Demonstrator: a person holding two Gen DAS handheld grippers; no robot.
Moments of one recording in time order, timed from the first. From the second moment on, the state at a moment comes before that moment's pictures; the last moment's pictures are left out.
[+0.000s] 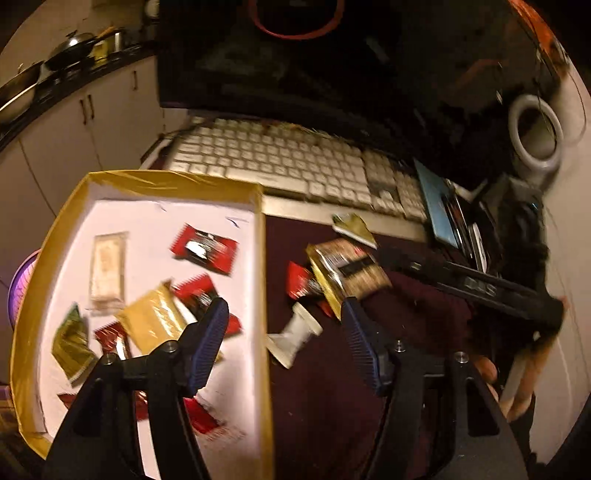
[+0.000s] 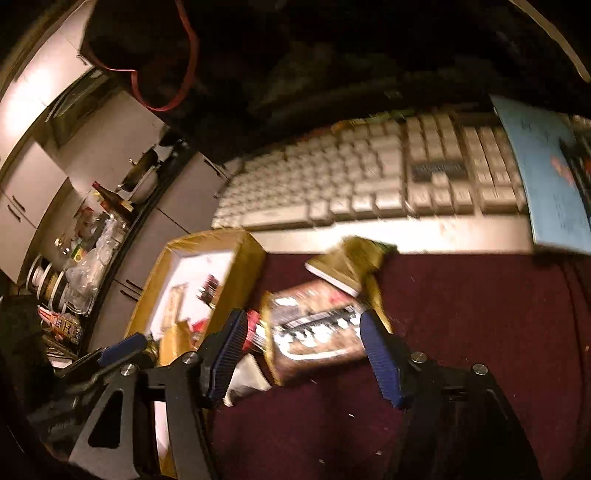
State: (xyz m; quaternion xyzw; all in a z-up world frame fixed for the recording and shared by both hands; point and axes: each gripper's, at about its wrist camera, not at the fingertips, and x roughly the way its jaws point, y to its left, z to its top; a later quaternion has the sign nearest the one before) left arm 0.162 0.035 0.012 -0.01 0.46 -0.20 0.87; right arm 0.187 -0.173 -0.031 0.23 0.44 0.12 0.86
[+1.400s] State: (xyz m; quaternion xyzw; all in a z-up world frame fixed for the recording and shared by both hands) left arm 0.177 0.002 -0.012 -0.06 0.50 -0.20 0.84; right arm 0.108 -0.187 -0.064 0.15 0.41 0.04 0.90
